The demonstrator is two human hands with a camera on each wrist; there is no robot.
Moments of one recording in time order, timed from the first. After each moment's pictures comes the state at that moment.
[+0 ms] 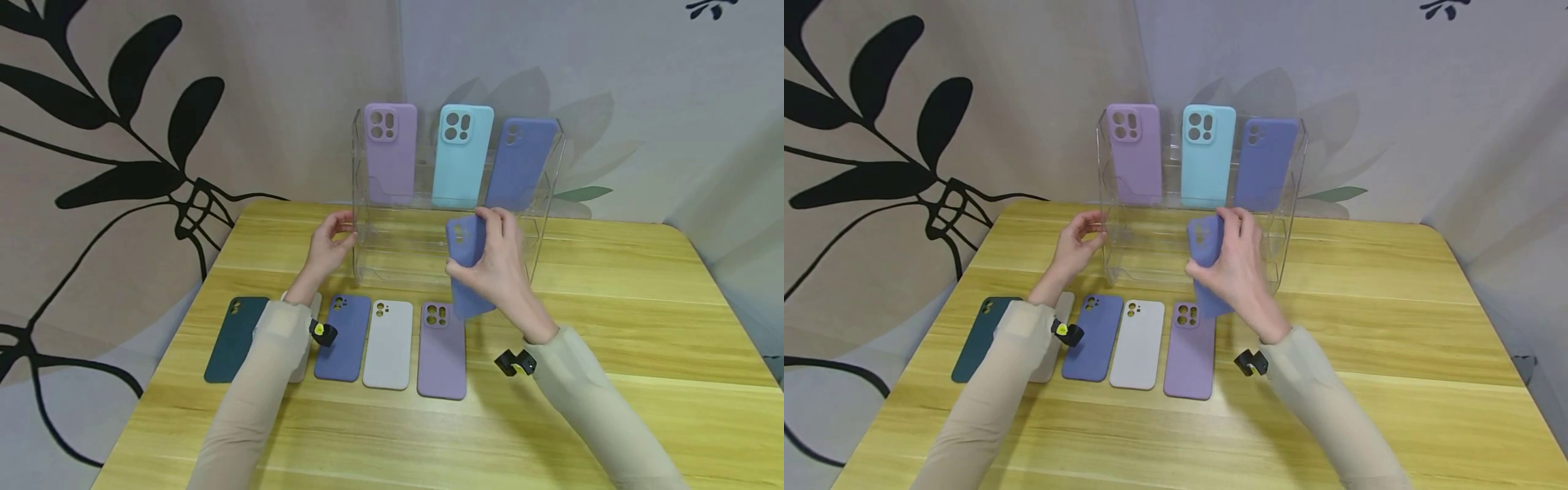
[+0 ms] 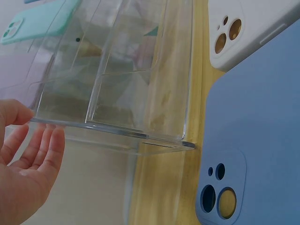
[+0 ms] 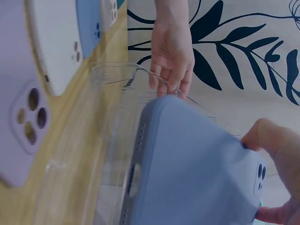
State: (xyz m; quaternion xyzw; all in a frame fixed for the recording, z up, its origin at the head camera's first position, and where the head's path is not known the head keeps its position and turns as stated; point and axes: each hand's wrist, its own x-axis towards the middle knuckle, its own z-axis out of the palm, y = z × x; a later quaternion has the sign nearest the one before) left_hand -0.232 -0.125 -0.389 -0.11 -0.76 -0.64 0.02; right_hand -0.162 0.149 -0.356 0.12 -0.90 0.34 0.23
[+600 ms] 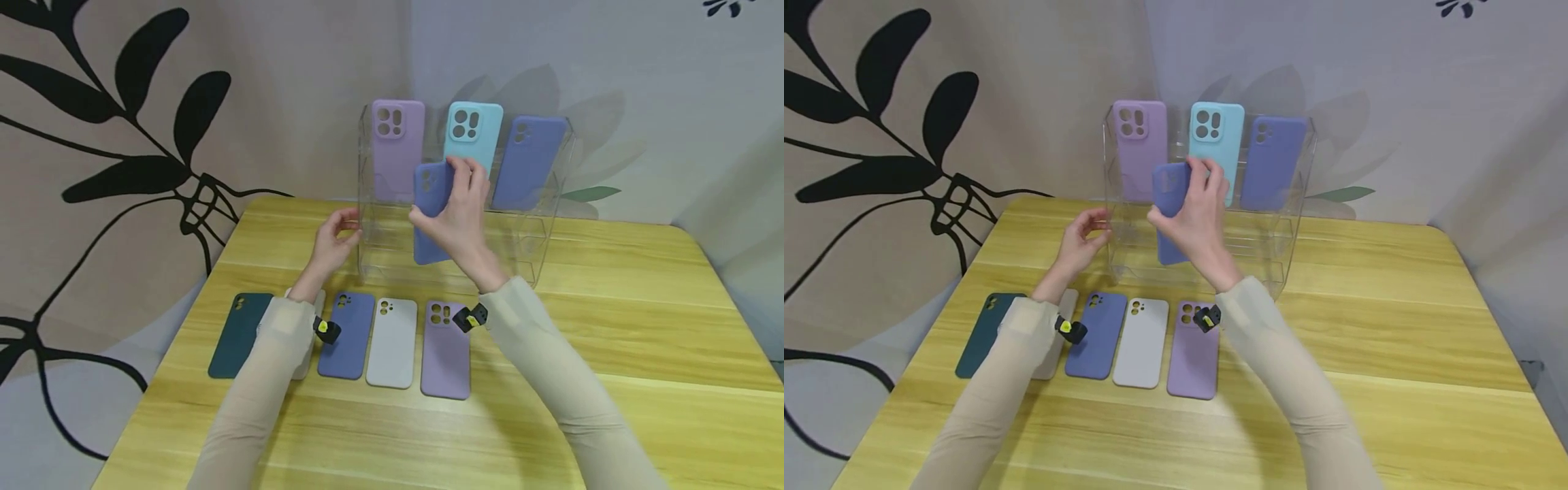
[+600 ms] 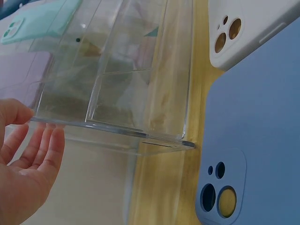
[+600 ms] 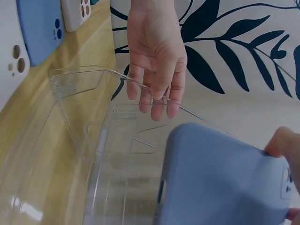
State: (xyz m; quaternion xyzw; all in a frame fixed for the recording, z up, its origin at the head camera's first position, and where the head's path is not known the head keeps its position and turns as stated) left_hand -0.232 -0.126 -0.389 -0.12 -0.76 -0.64 0.03; right_hand -0.220 0.091 -0.335 0.15 -0.85 0.38 0.34
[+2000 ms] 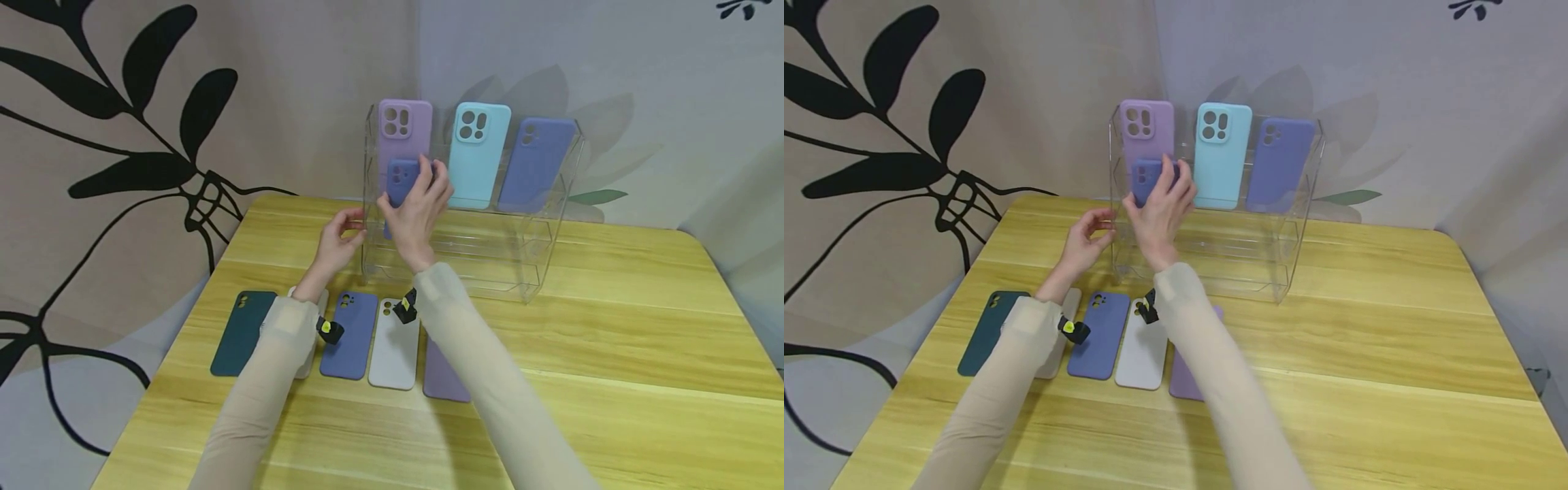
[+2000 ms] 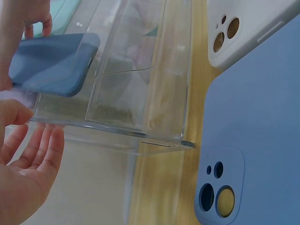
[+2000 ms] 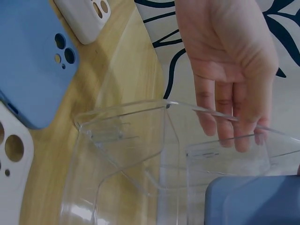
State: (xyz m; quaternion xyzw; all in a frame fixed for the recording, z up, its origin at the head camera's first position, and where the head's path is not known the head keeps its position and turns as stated) left_hand -0.246 -0.130 -0.409 -0.13 -0.76 -0.64 0.04; right_hand -0.265 0.011 -0.379 -0.01 -0.83 0.36 0.42
